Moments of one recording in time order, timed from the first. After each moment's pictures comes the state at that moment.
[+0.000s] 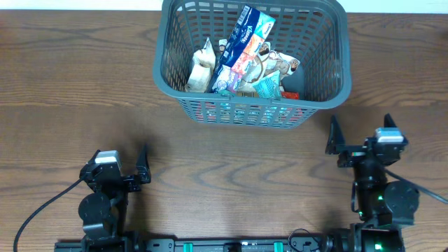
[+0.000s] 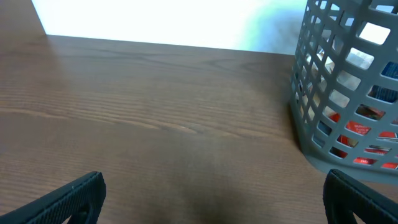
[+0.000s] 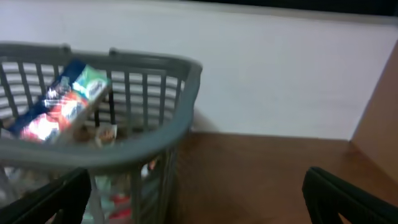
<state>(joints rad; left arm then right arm) 0.11 0.01 0.11 -0.34 0.05 -0.04 -0.07 0.34 0.36 -0.02 -0.08 -0.05</state>
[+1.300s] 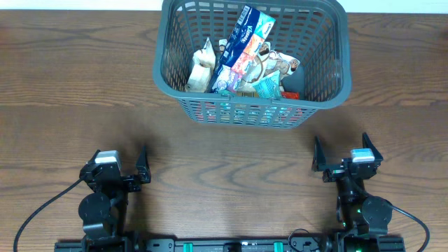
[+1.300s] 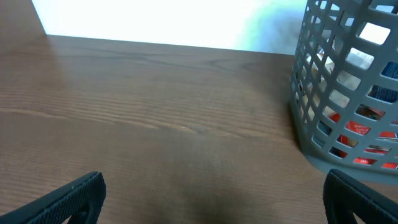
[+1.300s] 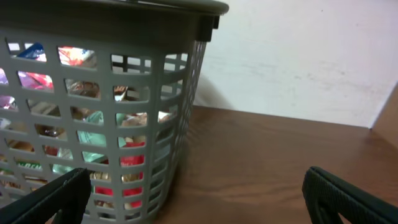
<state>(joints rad) 0.11 0.01 0.11 -0.34 0.05 -0.04 -0.06 0.05 0.04 -0.01 -0.12 -0.09</state>
